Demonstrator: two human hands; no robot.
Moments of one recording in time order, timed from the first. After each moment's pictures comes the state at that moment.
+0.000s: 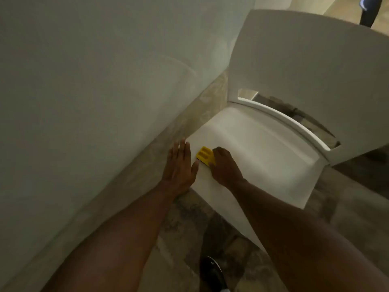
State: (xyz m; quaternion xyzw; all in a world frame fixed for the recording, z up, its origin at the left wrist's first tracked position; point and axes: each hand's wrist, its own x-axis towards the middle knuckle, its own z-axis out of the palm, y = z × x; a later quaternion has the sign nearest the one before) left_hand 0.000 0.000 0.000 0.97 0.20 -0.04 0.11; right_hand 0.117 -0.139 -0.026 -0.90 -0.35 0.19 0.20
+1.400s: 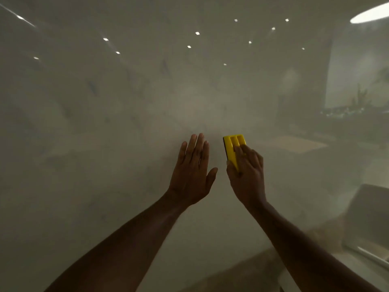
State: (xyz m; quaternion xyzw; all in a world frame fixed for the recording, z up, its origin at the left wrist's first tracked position) left_hand -0.305 0.115 0.436 0.85 0.23 0.38 -0.29; right_hand -0.142 0.033 0.406 -0.56 -0.52 -0.27 0.58
